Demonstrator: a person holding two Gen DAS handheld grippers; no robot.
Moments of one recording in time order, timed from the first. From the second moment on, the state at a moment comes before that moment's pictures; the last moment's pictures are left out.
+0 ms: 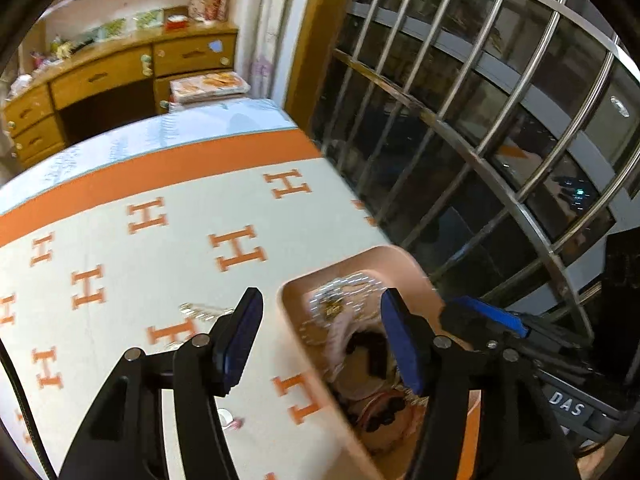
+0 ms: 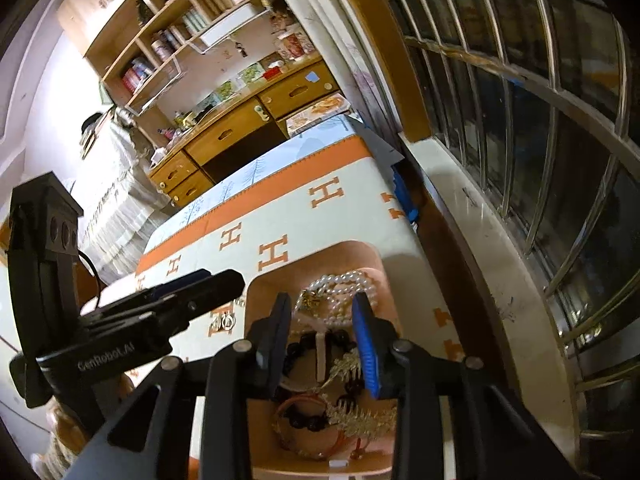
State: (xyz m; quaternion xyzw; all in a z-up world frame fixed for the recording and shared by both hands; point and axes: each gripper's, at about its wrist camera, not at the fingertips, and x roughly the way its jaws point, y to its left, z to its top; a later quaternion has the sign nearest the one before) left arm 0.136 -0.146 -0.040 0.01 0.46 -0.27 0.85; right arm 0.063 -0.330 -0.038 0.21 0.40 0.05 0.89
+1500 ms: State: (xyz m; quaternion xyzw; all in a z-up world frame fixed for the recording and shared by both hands) left arm 0.133 0.011 -0.081 0.02 0.47 -0.10 0.88; right arm 0.195 -0.172 -0.070 -0.02 0.55 0.18 0.81
